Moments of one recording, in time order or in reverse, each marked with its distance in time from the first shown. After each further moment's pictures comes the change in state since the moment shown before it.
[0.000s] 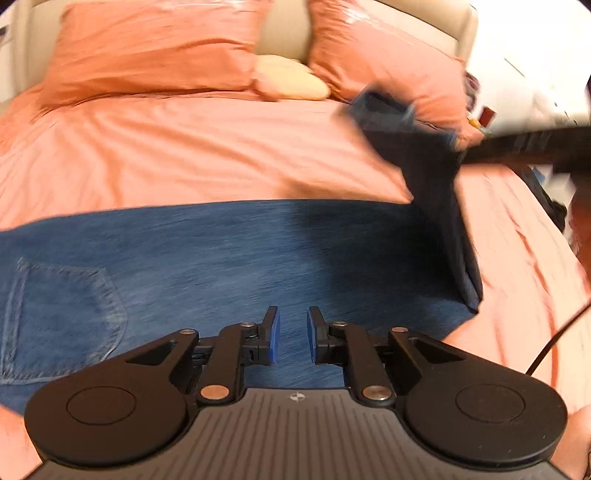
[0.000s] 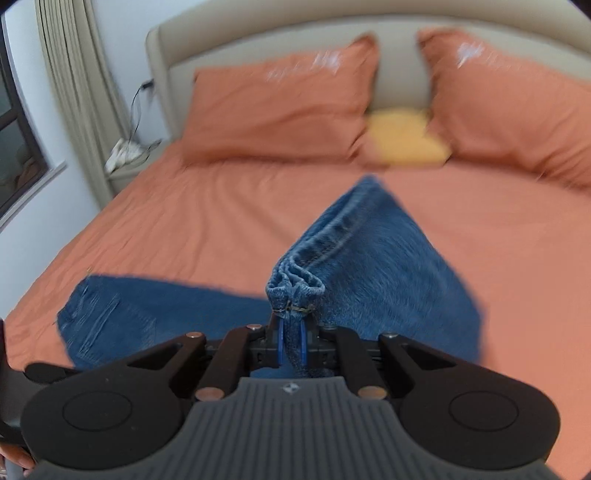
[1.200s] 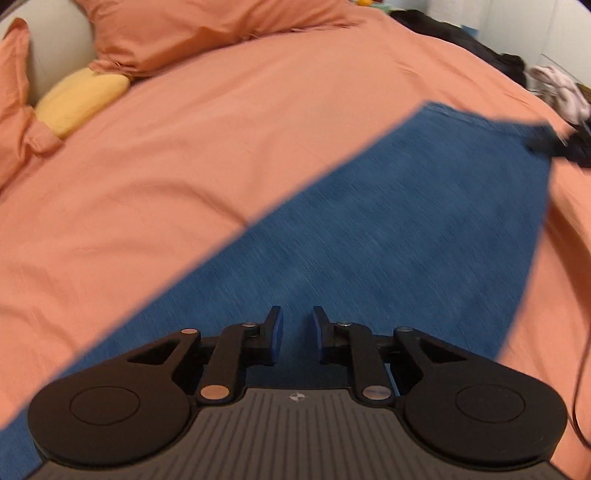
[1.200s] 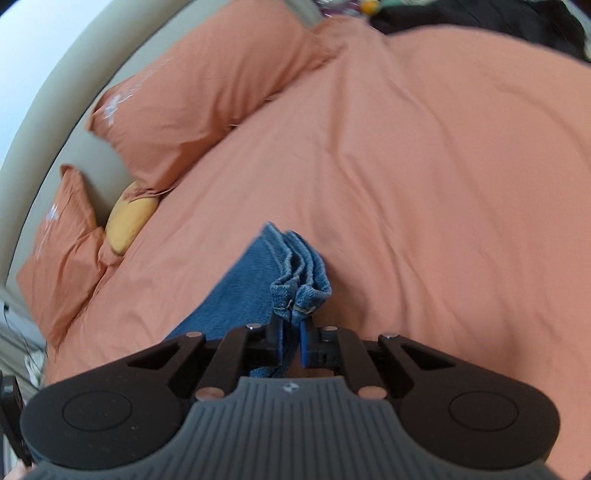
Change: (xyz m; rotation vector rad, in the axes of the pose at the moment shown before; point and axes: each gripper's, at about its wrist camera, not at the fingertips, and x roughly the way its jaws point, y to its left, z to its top) left arm 0.209 -0.240 0.089 0.504 0.223 -0.056; right arm -0.100 -0.442 -0.134 0.768 -0.179 -0.240
